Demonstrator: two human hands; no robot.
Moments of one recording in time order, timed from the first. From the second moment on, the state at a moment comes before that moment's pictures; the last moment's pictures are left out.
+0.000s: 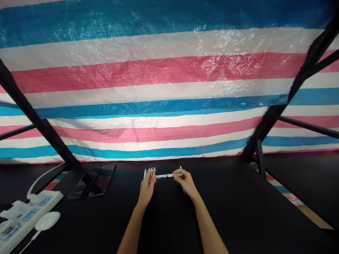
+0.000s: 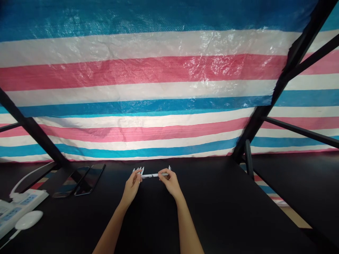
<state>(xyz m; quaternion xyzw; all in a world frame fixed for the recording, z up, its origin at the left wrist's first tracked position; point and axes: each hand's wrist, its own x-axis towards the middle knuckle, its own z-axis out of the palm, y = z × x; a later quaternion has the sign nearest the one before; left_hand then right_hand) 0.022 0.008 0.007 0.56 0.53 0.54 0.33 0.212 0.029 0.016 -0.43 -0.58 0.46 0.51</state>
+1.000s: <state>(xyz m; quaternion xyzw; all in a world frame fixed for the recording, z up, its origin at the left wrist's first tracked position) 0.027 0.012 0.008 0.47 0.49 0.63 0.38 0.212 0.026 0.020 -0.42 -0.56 0.54 0.46</state>
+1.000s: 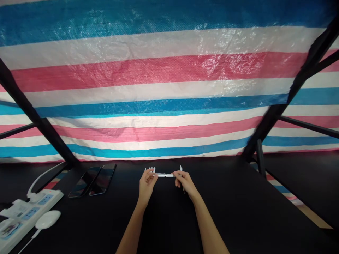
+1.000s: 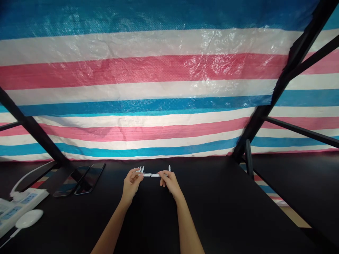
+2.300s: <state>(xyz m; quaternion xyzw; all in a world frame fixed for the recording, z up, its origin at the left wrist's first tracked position) 0.031 -0.003 0.027 0.39 0.36 0.59 0.60 0.236 0.041 0.009 -0.46 -0.31 0.57 0.60</state>
